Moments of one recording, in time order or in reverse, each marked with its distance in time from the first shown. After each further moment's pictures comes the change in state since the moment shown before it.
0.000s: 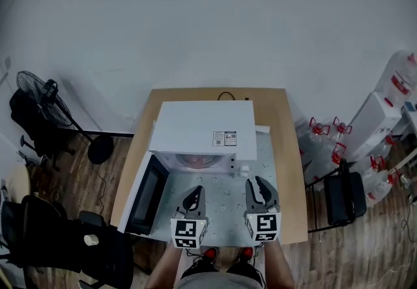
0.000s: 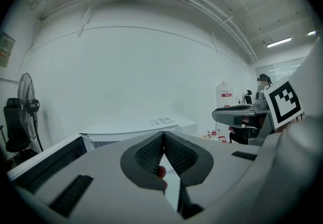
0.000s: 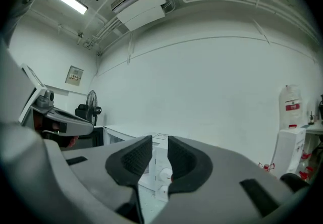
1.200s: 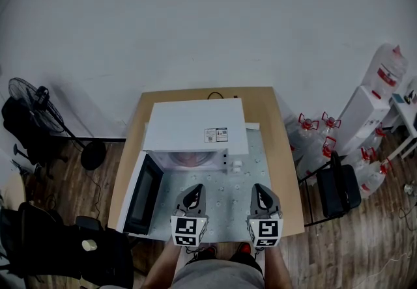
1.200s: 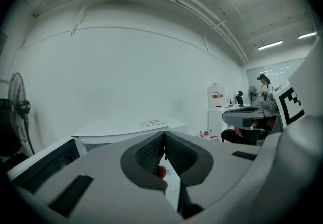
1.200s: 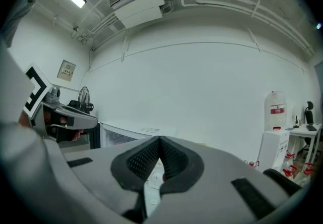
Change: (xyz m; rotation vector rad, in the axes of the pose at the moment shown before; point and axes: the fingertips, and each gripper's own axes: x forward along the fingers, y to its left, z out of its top) left arm -0.008 -0.023 0.006 0.028 -0.017 -0.088; right arm -0.057 -0.011 -0.007 -0.007 0.017 -0.114
